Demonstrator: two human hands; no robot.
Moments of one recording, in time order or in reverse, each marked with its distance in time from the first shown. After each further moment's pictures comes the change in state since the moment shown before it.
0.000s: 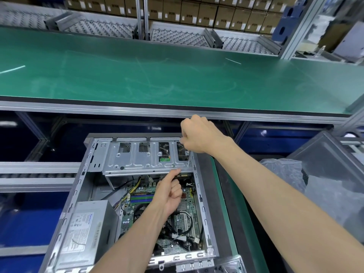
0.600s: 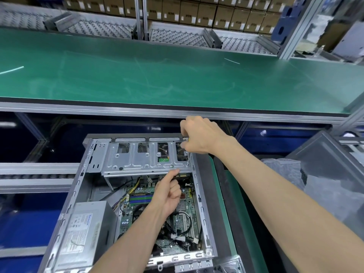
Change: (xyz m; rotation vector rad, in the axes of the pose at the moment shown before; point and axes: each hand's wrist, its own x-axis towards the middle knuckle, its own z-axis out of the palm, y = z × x) left_hand -0.002 -0.001 0.001 -0.007 -0.017 0.019; right_hand -0.004 0.007 -0.002 -0.004 -0.001 -0.025
